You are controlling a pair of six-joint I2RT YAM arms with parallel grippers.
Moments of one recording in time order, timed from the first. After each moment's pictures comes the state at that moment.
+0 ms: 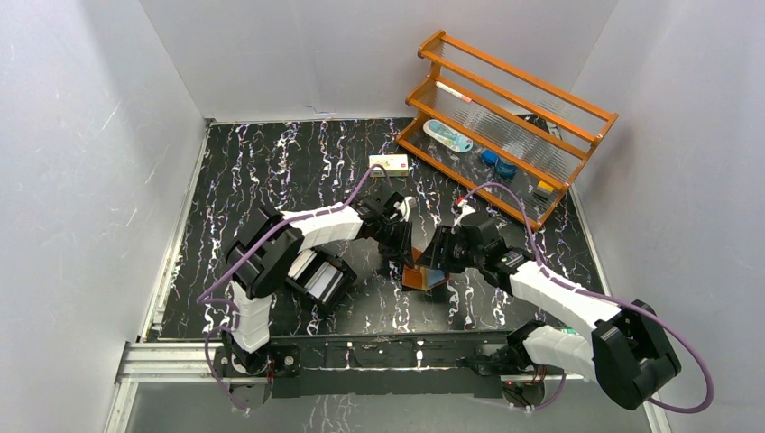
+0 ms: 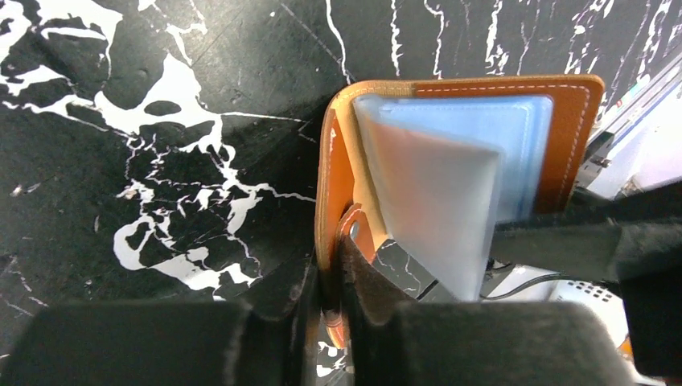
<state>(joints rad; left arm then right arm) -0.80 1.95 1.26 -0.37 0.43 -0.60 0.59 1.09 0.51 -0.14 -0.23 0.71</state>
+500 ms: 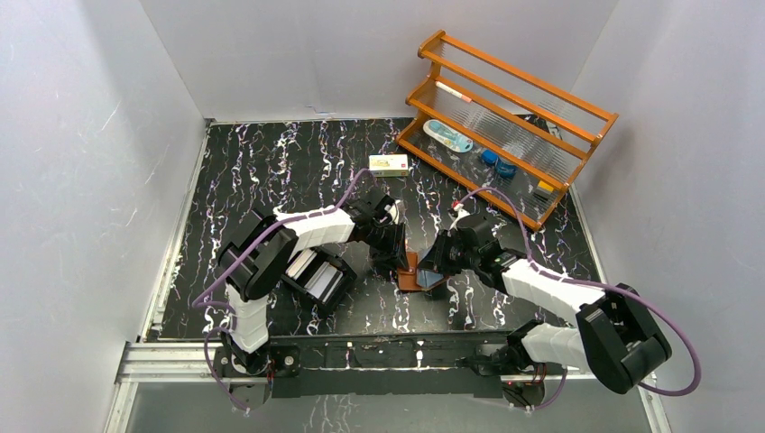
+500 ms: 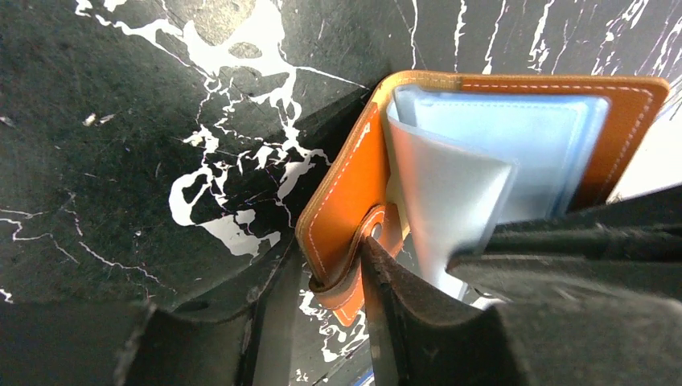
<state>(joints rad) -0.77 1.91 1.17 -0.35 0.43 -0.66 0.59 1.18 0.47 0.00 -0.29 0.73</state>
